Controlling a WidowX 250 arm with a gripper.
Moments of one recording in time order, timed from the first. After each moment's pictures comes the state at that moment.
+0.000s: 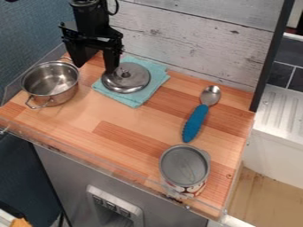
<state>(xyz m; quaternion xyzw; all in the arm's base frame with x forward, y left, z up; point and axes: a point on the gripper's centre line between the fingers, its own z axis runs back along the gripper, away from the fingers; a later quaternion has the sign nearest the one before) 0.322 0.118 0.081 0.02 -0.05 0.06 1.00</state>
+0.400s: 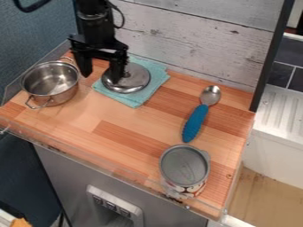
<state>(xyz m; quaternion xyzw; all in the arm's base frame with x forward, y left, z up) 0.337 0.113 0.053 0.01 -0.03 0.06 1.00</state>
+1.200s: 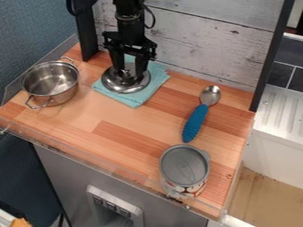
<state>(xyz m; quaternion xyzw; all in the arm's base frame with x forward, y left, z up) 0.396 0.102 0.030 0.02 -0.04 0.04 1.00</state>
